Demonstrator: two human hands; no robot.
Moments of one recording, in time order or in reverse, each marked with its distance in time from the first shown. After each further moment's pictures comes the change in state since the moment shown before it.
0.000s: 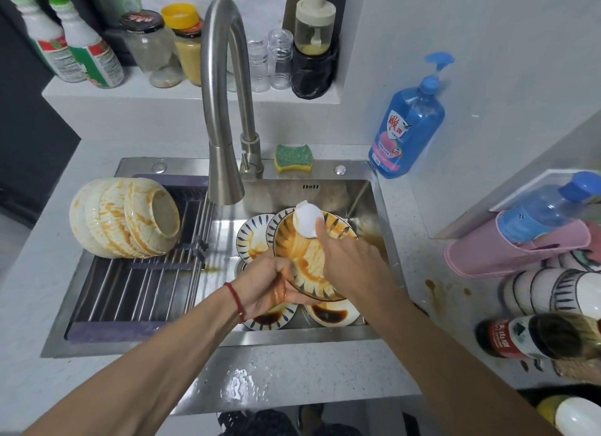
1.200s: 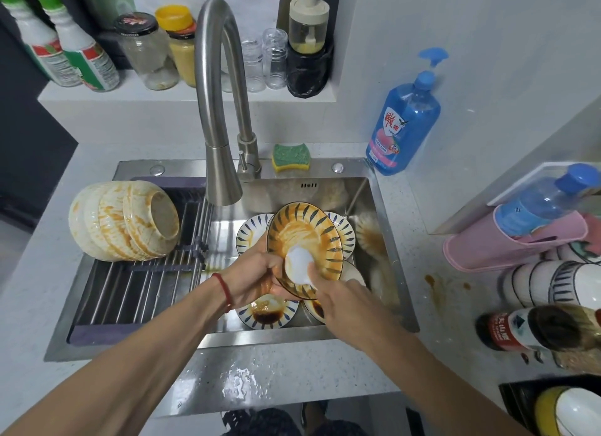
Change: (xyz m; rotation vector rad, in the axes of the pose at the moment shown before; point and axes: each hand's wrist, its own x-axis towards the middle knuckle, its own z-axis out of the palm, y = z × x) left_hand -0.002 0.013 -0.013 0.215 0.067 0.080; right_hand -0.056 0.000 0.027 0.347 -0.185 -0.013
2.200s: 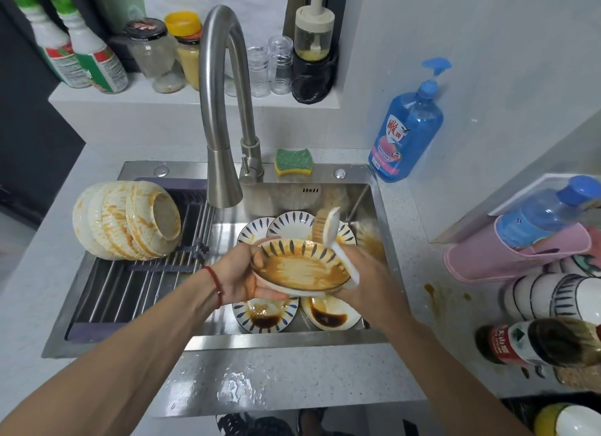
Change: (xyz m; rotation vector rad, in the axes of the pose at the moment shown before) left_hand 0.002 0.010 -0.019 -0.096 0.213 -0.243; right_hand 0.027 0.050 -0.003 0.328 0.276 -0.016
